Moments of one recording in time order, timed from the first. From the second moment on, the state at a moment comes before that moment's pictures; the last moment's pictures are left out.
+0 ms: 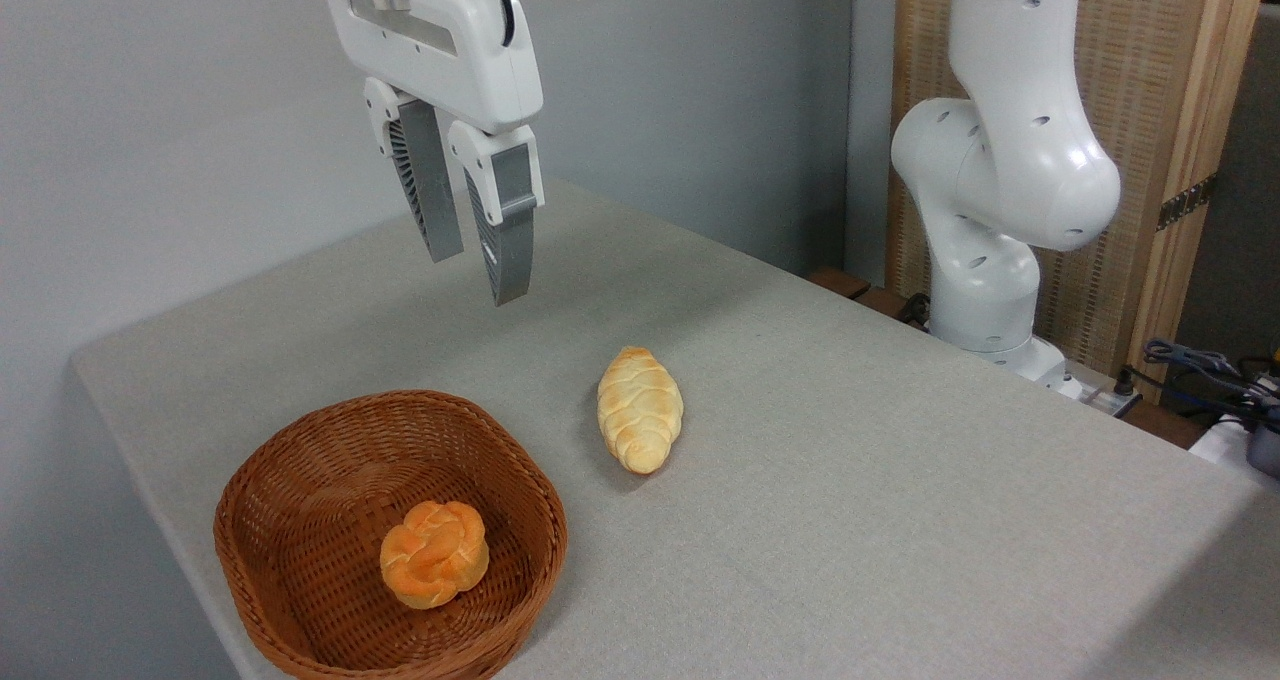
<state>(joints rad) -0.19 0.02 0.10 -1.49 -0.04 1.55 0.70</state>
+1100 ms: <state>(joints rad) -0.19 0.04 0.13 -1.89 -0.03 2.25 0.71</state>
